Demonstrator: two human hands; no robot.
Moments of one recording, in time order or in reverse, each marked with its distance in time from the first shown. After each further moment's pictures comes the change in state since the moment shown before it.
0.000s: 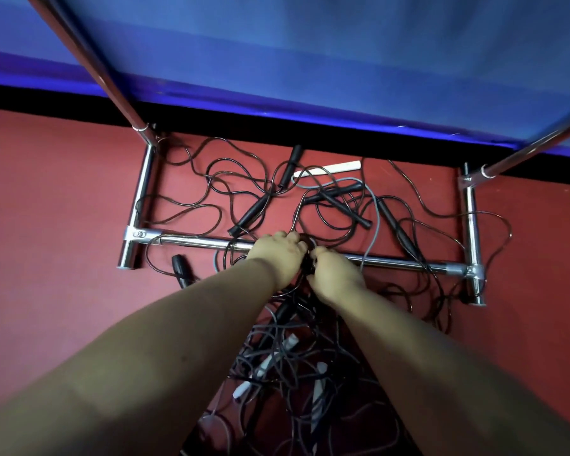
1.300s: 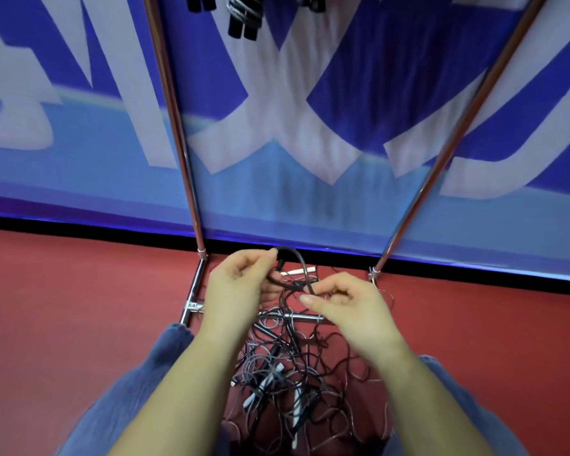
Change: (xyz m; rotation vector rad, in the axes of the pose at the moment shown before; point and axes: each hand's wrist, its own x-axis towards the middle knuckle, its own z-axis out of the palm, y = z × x) left_hand -0.403 0.095 -0.209 -1.890 0.940 -0.089; right_hand -0.421 -0.061 -0.177 1.077 0.411 -0.489
